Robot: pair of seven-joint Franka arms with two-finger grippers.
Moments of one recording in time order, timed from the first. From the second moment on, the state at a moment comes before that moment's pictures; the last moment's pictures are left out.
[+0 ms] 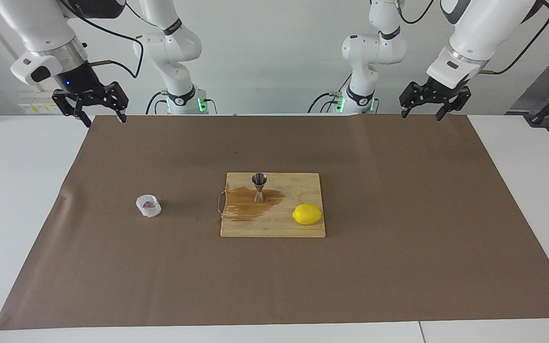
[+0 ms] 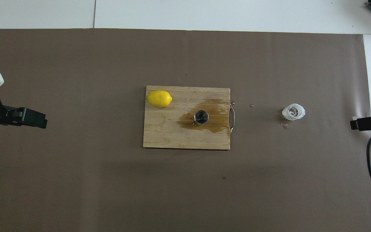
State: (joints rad) left arm -0.15 -0.09 0.03 -1.65 -0.04 1.50 0.02; right arm 0.05 -0.13 -0.13 -1.76 0.05 1.67 -0.18
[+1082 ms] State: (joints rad) left arm -0.15 -0.09 0.03 -1.65 -0.04 1.50 0.02; right arm -0.05 -0.03 -0.06 -1.61 0.05 1.61 -0.08
